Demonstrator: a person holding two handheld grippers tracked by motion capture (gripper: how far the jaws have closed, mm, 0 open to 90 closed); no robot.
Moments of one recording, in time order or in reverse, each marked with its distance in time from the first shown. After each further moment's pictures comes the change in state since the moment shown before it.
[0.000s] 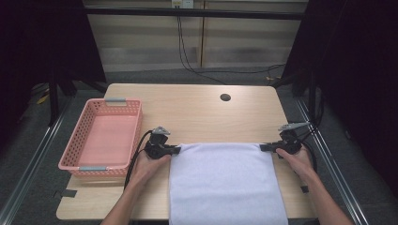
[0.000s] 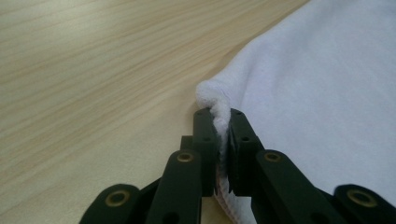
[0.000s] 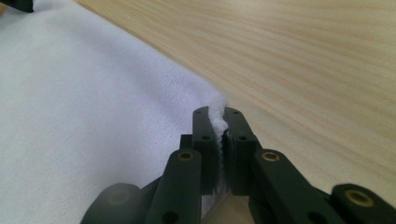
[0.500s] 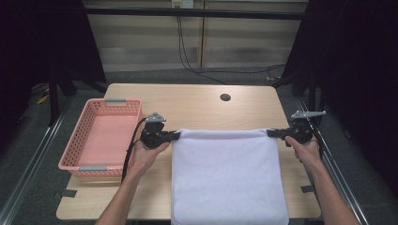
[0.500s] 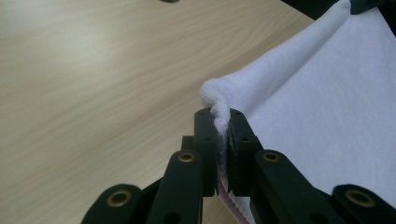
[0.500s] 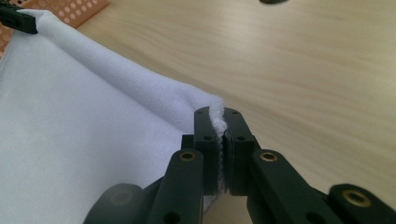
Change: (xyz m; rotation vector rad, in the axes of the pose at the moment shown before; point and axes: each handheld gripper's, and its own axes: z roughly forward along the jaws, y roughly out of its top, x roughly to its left) left arm -0.010 0.045 -0.044 -0.148 0.040 0.041; right arm 0.002 0.035 -0.044 -0.165 -0.012 -0.019
